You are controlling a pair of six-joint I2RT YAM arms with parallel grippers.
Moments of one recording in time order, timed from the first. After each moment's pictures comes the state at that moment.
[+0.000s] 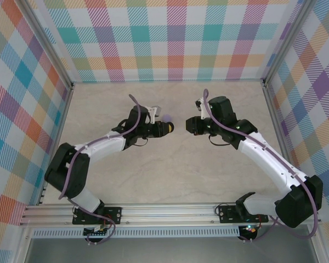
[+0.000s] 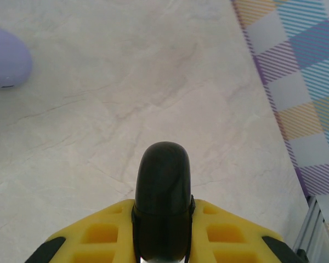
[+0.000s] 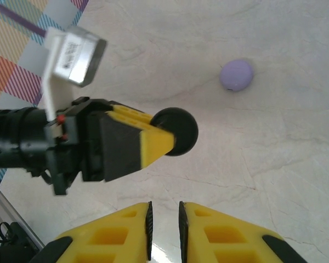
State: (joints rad) left arm -0.54 1.63 1.00 0.01 0.42 -0.59; right arm 0.53 1.25 1.13 -0.56 -0.30 0.39
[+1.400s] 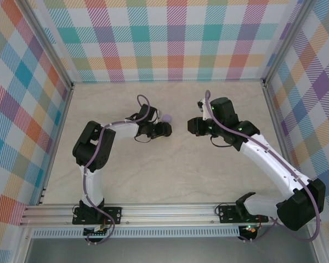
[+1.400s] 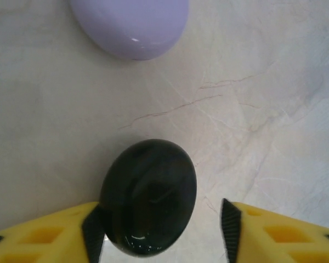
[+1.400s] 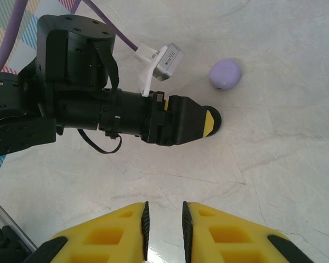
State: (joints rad) left arm -0.48 2.00 1.23 -0.15 0.39 -0.63; right arm 0.53 1.22 1.12 -0.58 -0.26 0.39
